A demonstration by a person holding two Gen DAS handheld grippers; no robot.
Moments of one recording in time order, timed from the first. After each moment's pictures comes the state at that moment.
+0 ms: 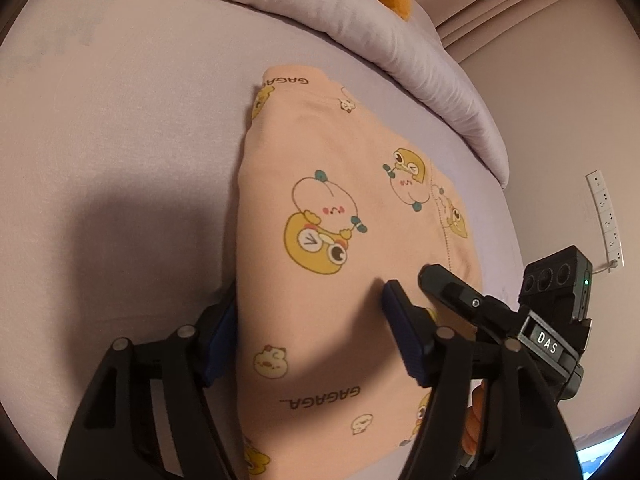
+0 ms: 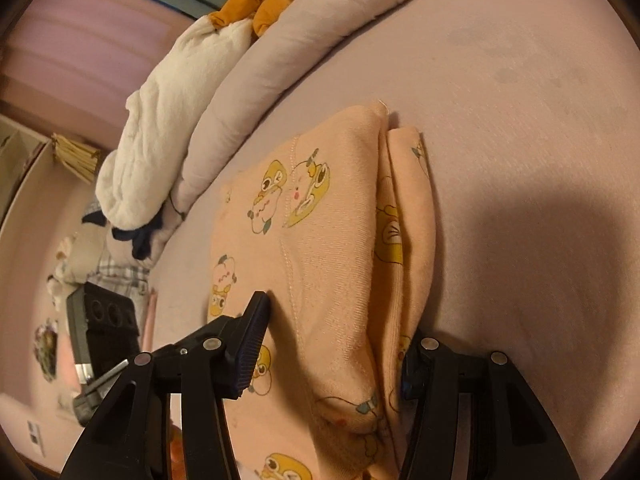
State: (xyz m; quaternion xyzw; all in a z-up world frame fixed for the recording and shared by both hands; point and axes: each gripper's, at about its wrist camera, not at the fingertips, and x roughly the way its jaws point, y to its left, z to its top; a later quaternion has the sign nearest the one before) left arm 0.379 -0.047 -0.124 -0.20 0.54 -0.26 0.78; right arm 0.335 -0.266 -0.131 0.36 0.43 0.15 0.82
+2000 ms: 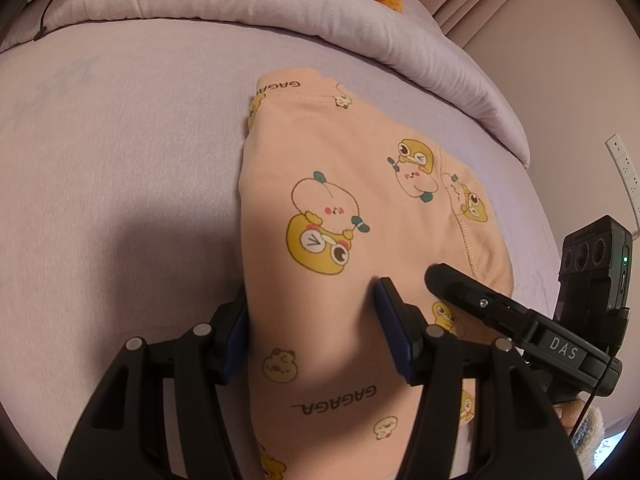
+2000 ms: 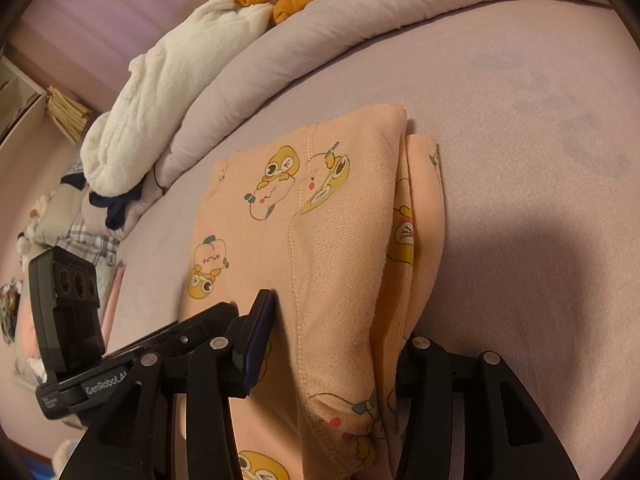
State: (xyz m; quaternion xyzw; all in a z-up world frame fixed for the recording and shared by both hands) left arm 0.380 -0.063 -0.120 -0.12 0.52 -0.23 0.81; right arm 0.345 -0.247 -0.126 0.27 0.44 0.13 0.85
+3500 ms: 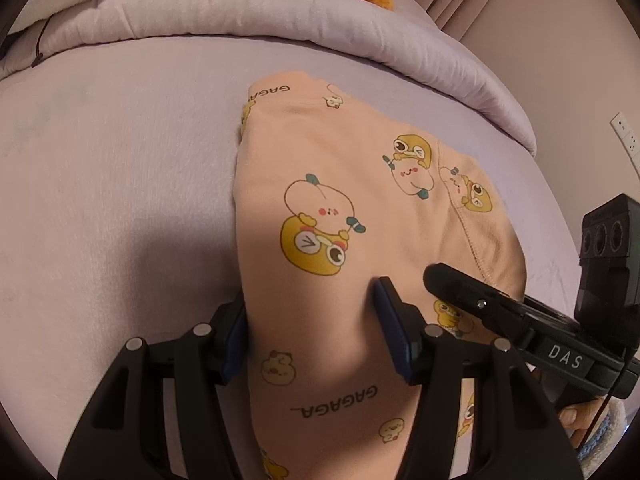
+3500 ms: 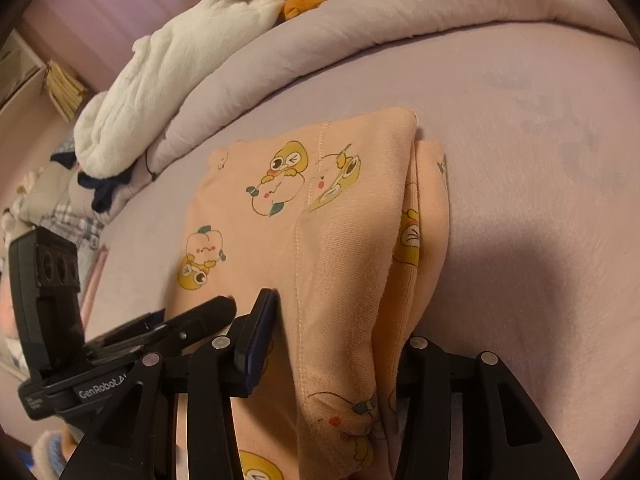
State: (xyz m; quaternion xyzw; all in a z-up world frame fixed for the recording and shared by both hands) left arm 0.375 -0.073 -0.119 -0.08 0.51 -0.22 0.83; right arm 0.345 -0.235 -0.123 0.22 0.44 0.11 0.86
